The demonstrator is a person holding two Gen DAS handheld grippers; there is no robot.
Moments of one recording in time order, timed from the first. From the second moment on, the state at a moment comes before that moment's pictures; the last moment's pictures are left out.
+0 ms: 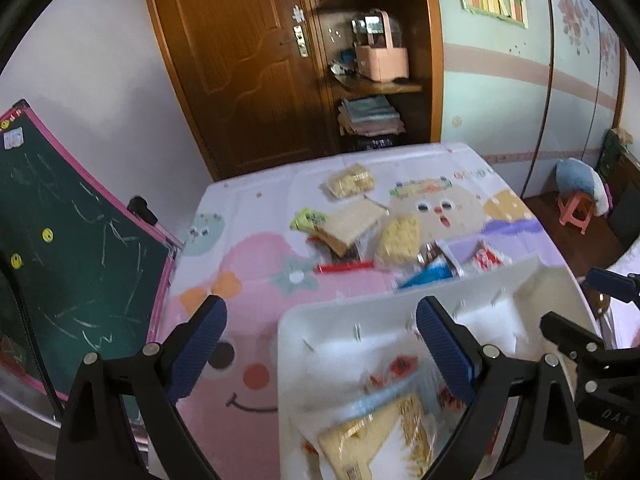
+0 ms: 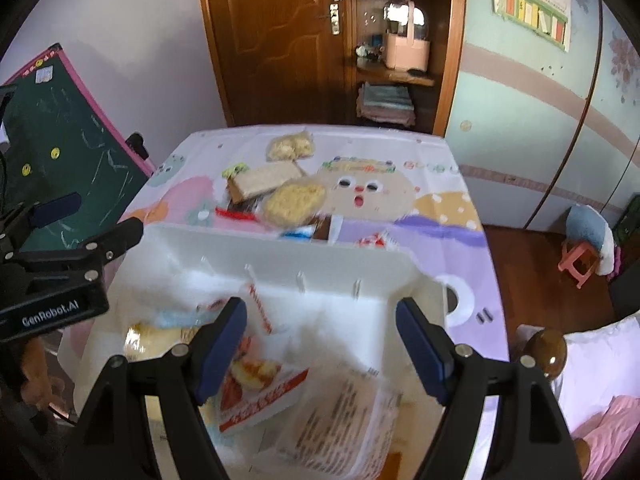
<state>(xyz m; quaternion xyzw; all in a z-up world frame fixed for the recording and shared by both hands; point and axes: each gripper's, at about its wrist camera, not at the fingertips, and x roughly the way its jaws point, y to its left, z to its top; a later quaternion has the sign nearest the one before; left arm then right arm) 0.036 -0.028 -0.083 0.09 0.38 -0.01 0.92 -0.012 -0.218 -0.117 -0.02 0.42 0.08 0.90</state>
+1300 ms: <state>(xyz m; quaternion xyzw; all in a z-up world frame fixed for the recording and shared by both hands) 0.277 -0.027 -0.143 0.12 0.55 -0.04 0.83 0.219 -0.224 -0.178 0.08 0.60 0.12 0.79</state>
